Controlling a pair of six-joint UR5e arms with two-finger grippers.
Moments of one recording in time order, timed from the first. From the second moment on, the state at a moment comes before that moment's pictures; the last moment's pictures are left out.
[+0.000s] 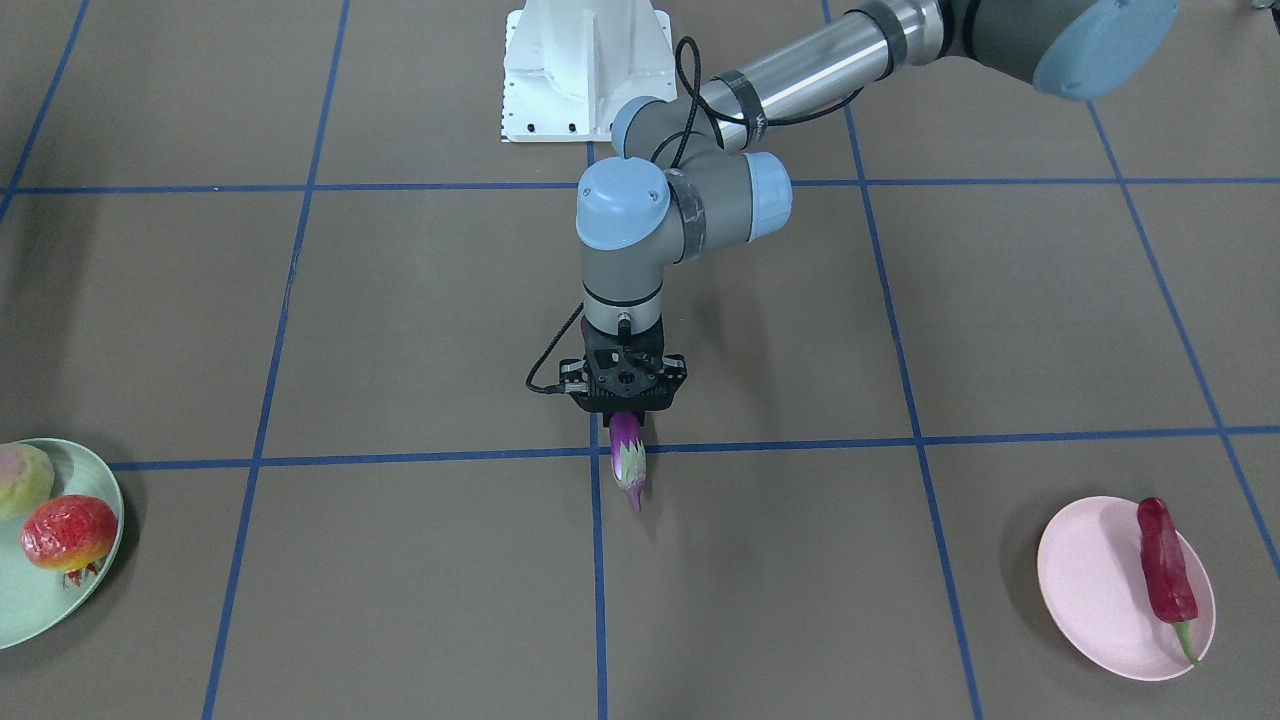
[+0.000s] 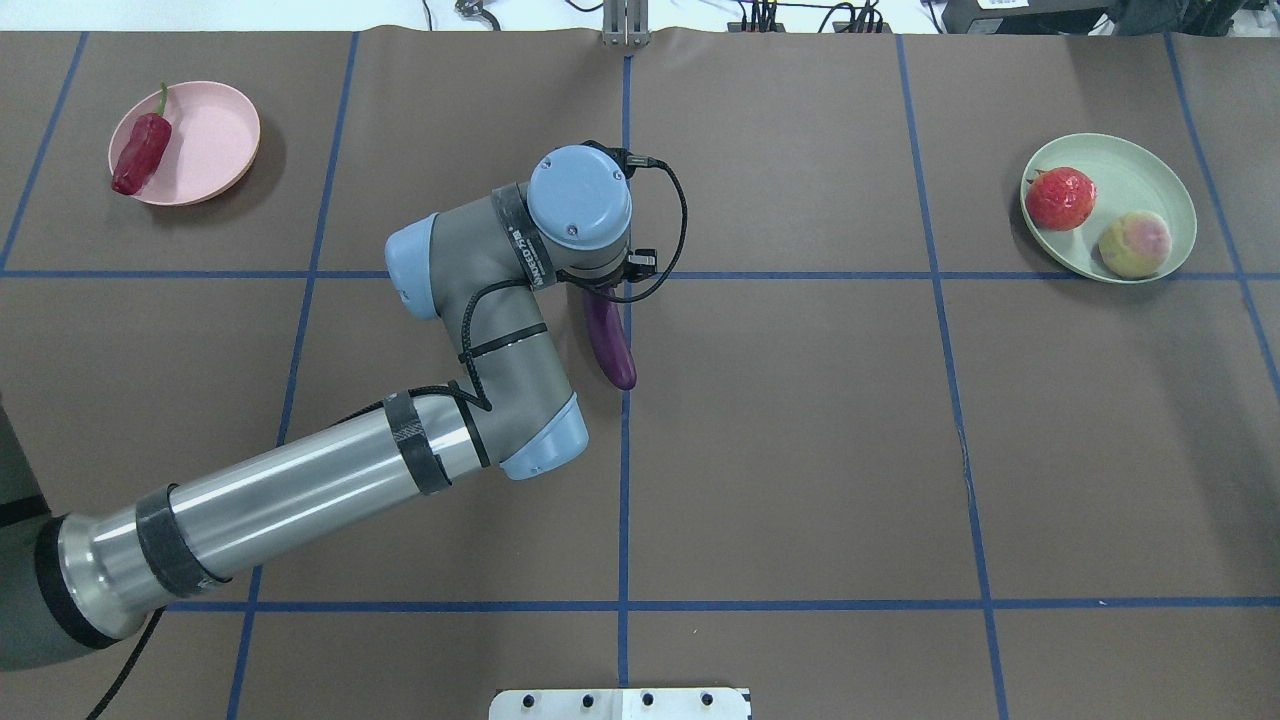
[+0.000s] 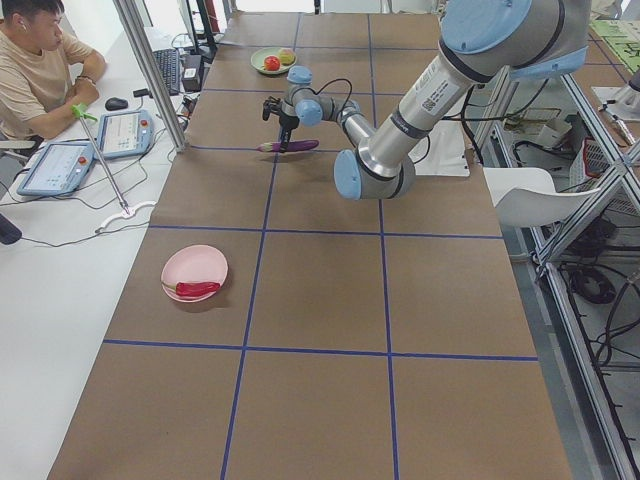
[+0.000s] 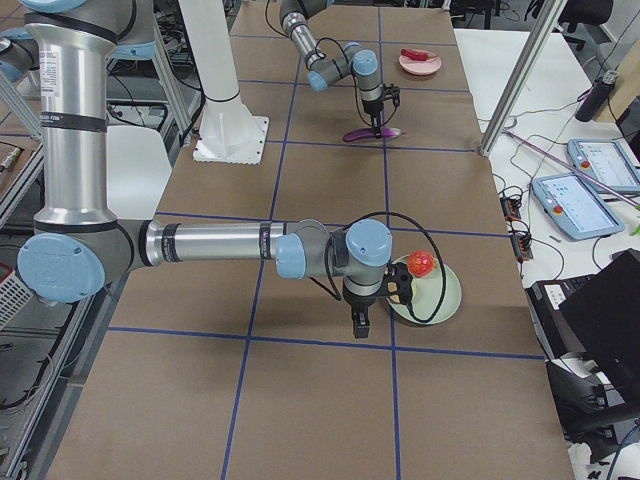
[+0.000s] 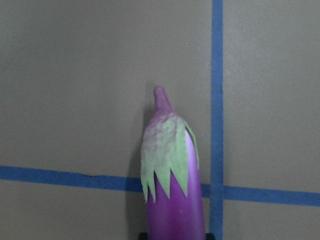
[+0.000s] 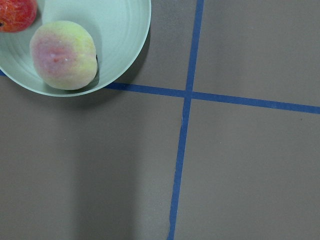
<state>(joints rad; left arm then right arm) -0.61 -2.52 -1.23 -1.79 -1.70 -1.07 1.51 -1.63 1.68 -1.55 2.34 -0.01</state>
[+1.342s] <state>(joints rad) -1.11 -2.31 -0.89 -2.11 -1.65 -0.17 1.51 -1.63 1.68 -1.55 2.34 -0.01</state>
